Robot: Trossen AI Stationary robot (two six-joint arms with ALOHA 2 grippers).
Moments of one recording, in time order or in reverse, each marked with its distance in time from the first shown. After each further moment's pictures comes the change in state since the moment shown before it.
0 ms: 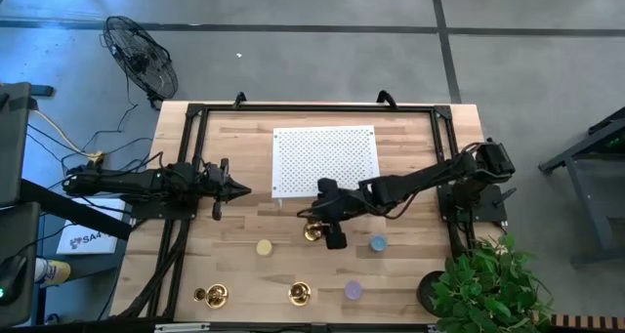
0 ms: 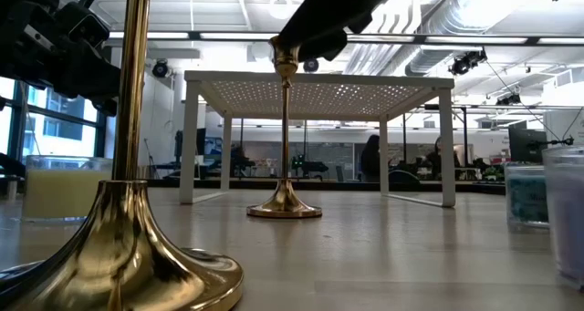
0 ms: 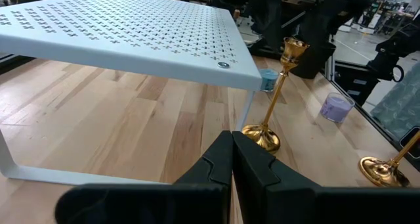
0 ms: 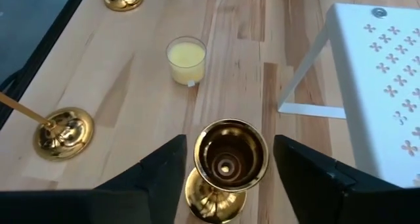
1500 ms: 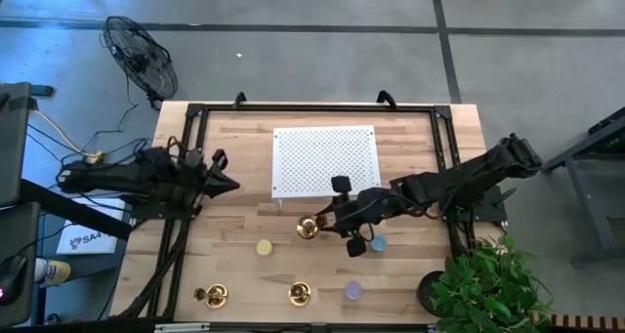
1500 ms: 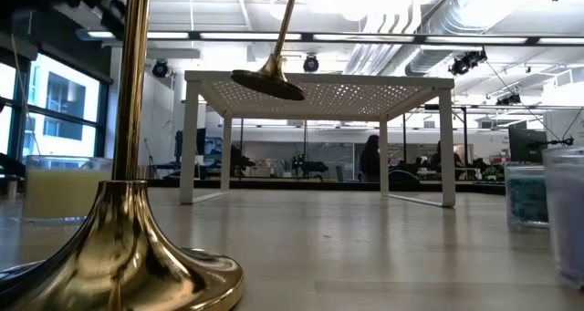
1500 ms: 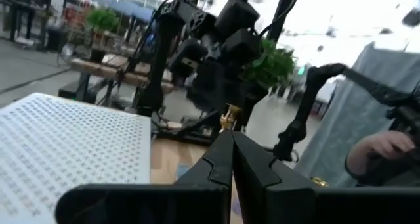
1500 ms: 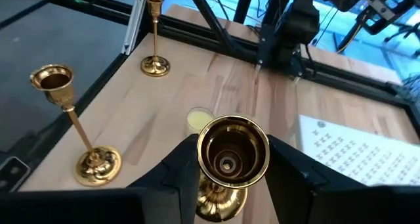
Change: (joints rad) left arm 0.000 0.141 0.293 0.187 0.193 -0.129; right arm 0.113 -0.221 0.000 0.013 0.111 -0.160
